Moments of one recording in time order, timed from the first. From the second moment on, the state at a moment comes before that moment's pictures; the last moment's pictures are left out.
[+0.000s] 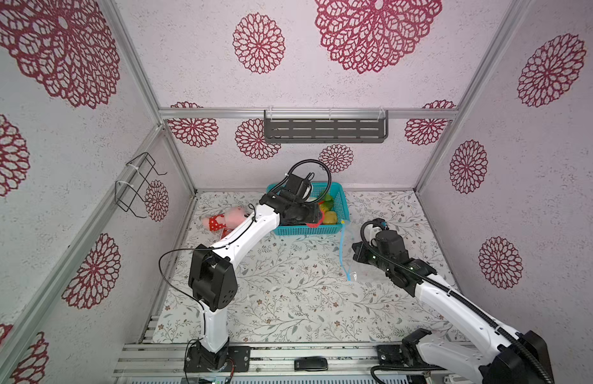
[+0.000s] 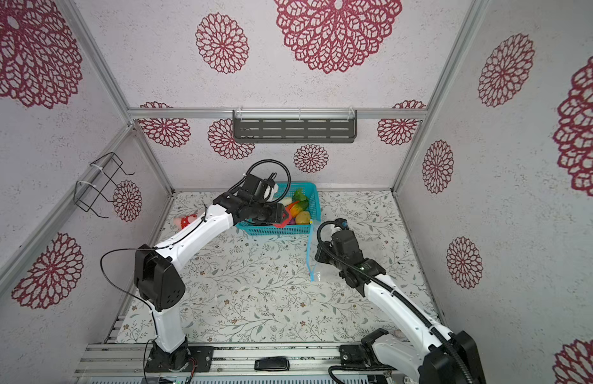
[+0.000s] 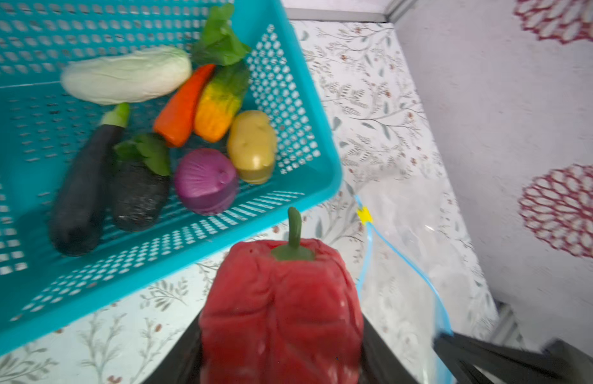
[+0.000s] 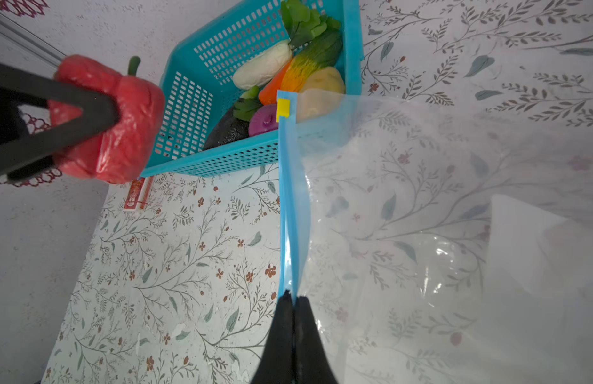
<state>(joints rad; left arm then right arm) -0.60 1.90 1.80 -0.71 0.22 -0.42 0.49 1.07 0.76 -0.28 -0.02 0.63</state>
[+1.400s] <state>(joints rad) -0.70 1.89 1.53 -0.29 0.52 -0.68 0.44 1.02 0.72 -0.13 -0.09 0.74</state>
